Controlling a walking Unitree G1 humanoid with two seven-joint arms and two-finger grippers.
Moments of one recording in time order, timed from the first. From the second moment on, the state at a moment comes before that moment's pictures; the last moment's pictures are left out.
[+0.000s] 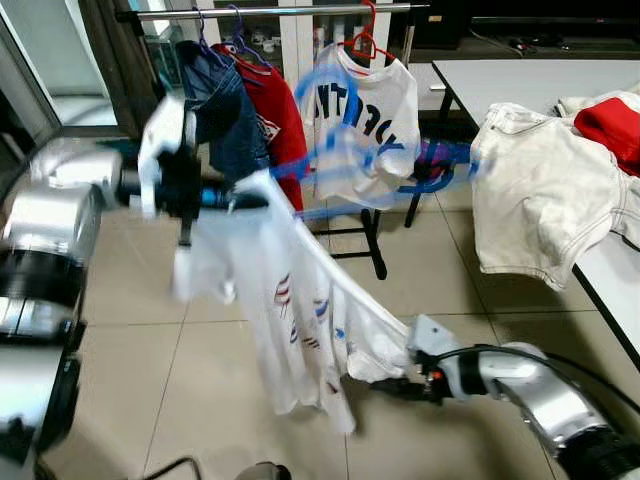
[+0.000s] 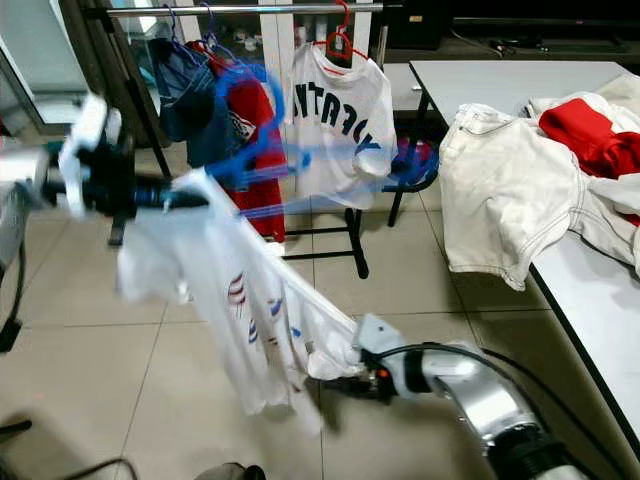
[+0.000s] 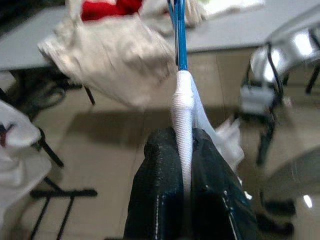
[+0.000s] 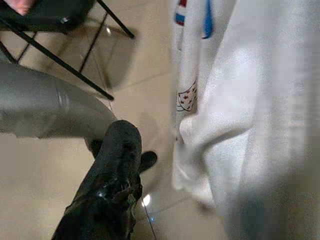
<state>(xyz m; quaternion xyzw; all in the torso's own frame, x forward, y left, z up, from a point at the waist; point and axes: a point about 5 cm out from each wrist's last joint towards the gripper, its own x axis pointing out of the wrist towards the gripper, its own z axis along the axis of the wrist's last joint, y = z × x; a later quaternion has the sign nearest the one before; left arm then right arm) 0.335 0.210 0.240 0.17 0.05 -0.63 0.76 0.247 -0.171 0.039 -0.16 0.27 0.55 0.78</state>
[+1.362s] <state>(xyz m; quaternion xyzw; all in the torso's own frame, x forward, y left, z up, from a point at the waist) 0.264 0.209 0.155 0.19 0.14 -0.62 0.74 0.311 -0.238 0.078 -0.28 0.17 0.29 0.90</state>
